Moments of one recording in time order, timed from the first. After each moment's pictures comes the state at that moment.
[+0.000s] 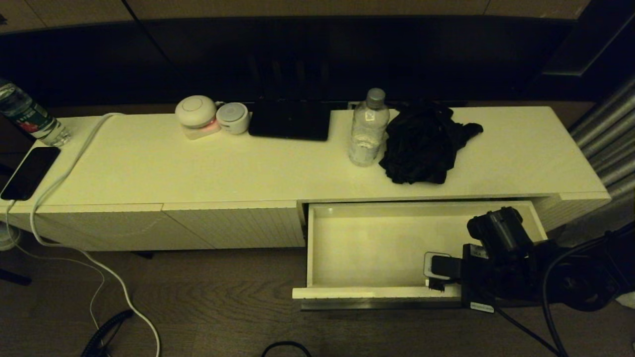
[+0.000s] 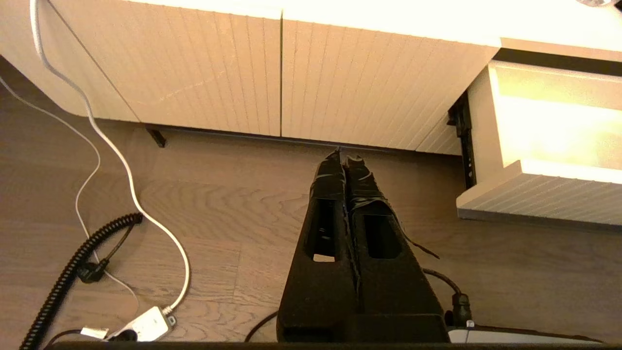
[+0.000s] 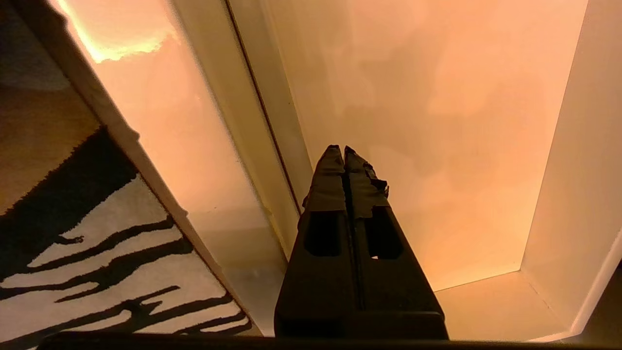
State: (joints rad) left arm 0.00 0.00 0.00 -0.04 0.02 -0.14; right arm 0.34 1.88 -0.70 -0.20 -0.13 -1.03
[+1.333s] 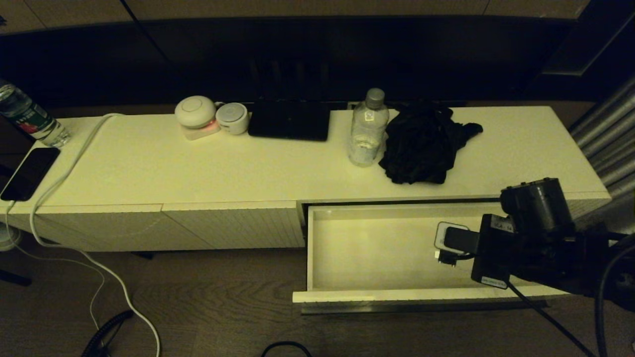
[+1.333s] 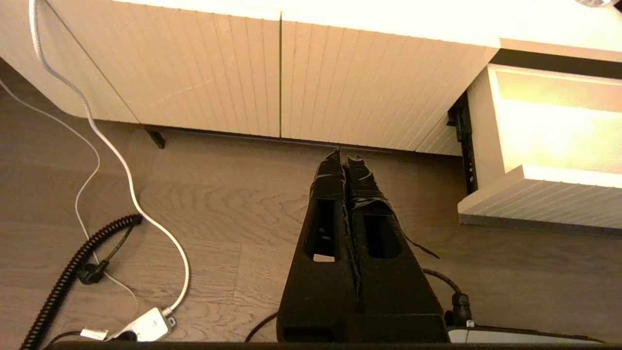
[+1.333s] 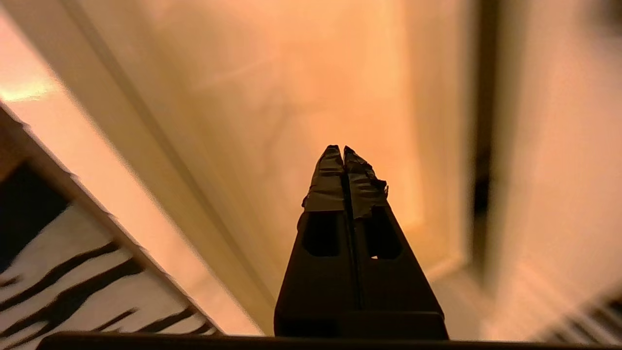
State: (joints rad) left arm 0.00 0.00 0.00 -0.04 0.02 -0.14; right arm 0.36 1.67 -0.76 -0.26 -0.26 -1.04
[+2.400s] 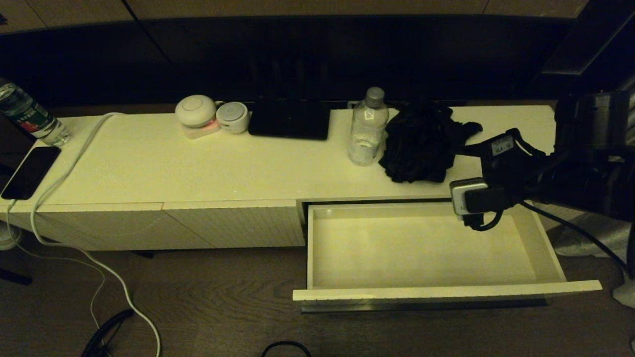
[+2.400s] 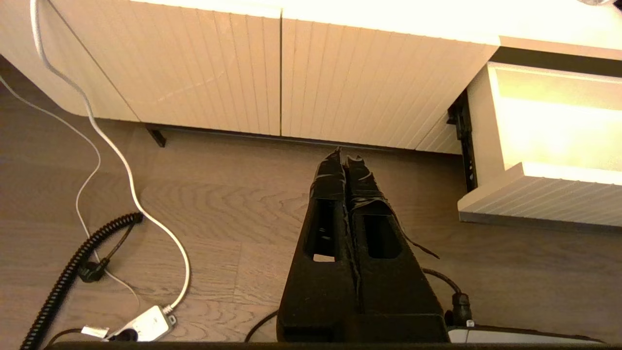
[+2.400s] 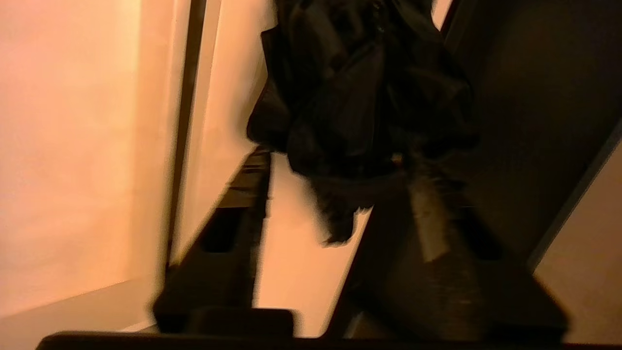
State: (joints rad) left arm 0.00 0.00 0.00 -0.04 0.02 -0.14; right arm 0.25 1.64 -1.07 -0.27 0.07 -1.76
